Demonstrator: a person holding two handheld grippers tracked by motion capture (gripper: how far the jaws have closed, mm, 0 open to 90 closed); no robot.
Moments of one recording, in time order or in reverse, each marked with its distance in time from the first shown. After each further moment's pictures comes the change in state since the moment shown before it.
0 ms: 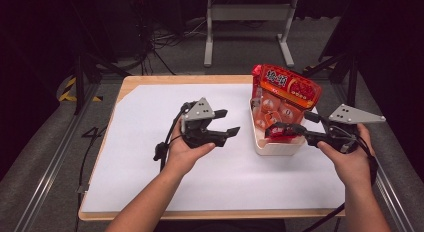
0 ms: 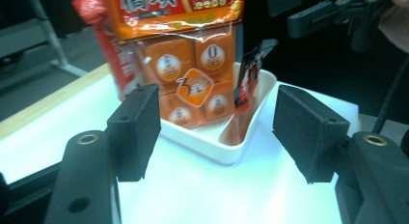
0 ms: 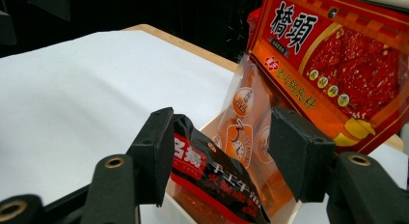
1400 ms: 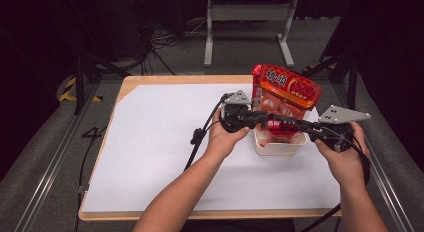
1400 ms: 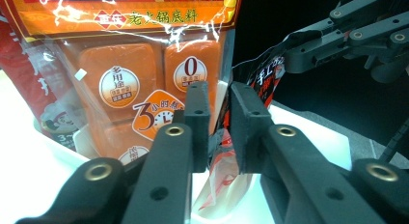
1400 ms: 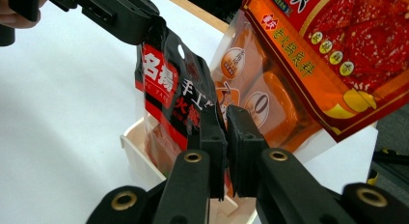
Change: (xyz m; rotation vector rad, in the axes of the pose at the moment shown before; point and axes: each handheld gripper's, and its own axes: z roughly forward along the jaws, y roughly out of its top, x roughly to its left) left arm 0.008 0.014 0.119 0.028 -0.171 -0.129; right arm 0.001 -0.002 0.009 0.184 -0.062 -0.098
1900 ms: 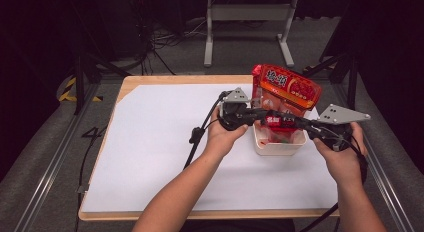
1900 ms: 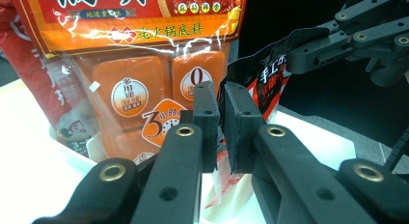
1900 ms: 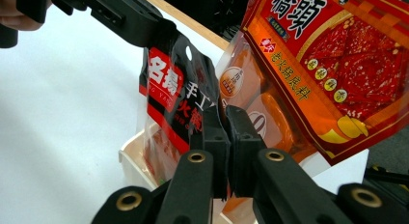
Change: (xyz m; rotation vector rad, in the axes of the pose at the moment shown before) left arm 0.000 0.005 -0.007 -0.019 0.025 0.025; right arm 0.004 0.006 0.000 -0.057 -0.013 -0.038
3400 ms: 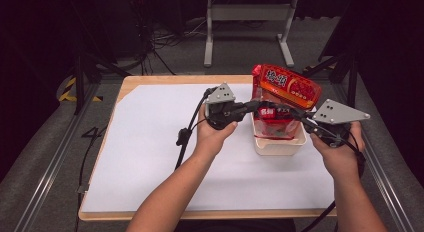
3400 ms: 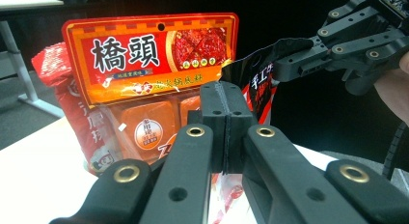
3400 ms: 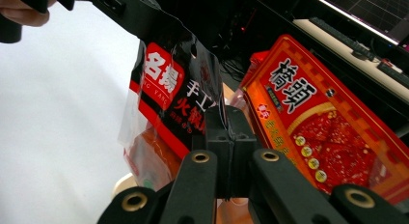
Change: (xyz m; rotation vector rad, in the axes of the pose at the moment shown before) left arm -0.008 0.009 -0.038 -0.151 0.026 0.065; right arm 0.011 0.030 -0.007 -0.110 -0.031 -0.176
